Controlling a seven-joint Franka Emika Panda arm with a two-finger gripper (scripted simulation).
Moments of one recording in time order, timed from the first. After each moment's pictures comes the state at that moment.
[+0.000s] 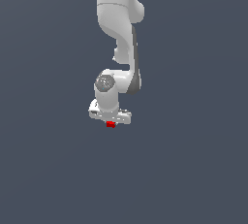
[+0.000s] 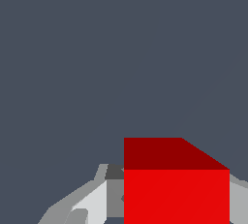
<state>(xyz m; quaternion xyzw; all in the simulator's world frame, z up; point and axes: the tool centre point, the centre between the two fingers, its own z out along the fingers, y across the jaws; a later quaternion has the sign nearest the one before) -0.015 -0.066 0.020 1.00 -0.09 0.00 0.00</state>
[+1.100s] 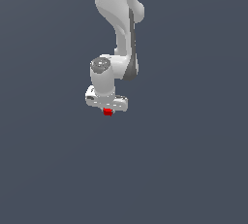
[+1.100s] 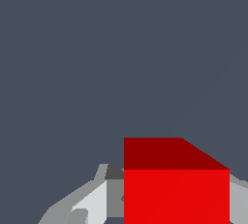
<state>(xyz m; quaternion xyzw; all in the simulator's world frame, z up) -0.063 -0.082 0.060 1.00 -0.09 0.00 0.00</state>
